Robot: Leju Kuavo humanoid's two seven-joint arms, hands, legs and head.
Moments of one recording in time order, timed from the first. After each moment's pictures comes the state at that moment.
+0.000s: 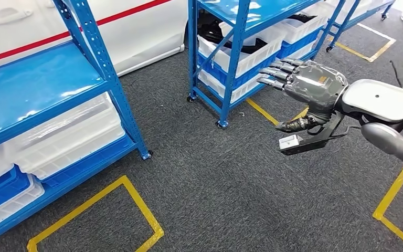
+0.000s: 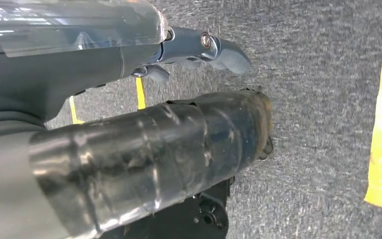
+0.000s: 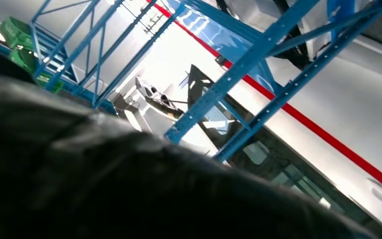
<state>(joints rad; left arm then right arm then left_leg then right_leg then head) -0.09 -0.16 1.24 -0.21 -0.80 0.00 -0.34 -1.16 -1.00 1.12 -1.76 0.76 0.22 -0.10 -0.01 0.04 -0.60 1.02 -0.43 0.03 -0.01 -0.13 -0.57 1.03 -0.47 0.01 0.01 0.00</state>
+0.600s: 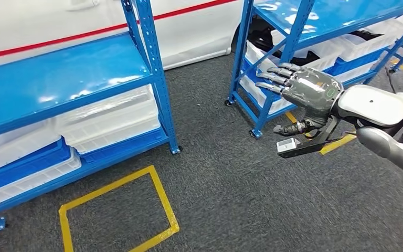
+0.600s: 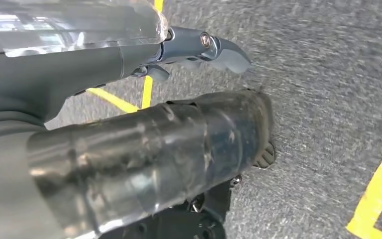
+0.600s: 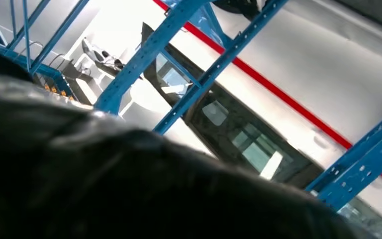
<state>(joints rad) -0.09 -0.16 1.26 -0.21 -0.80 0.00 -0.33 -1.09 -0.98 1.07 -1.75 0.79 0.20 -0.12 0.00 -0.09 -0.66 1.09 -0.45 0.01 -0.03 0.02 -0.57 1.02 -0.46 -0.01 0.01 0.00</state>
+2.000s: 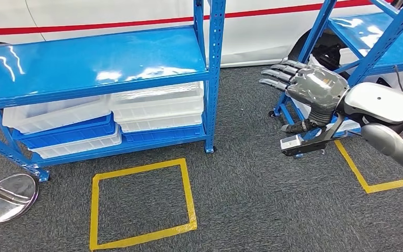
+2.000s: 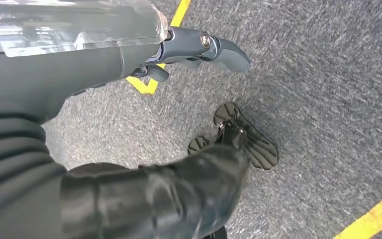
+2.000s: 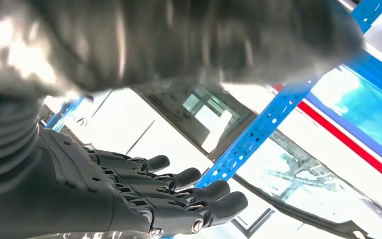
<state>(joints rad) -0.09 -0.16 1.27 -0.21 -0.81 0.04 -0.30 -1.02 -0.98 0.96 -1.74 0.77 0.23 -0.16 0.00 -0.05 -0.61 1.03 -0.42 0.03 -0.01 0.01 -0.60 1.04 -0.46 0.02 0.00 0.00</state>
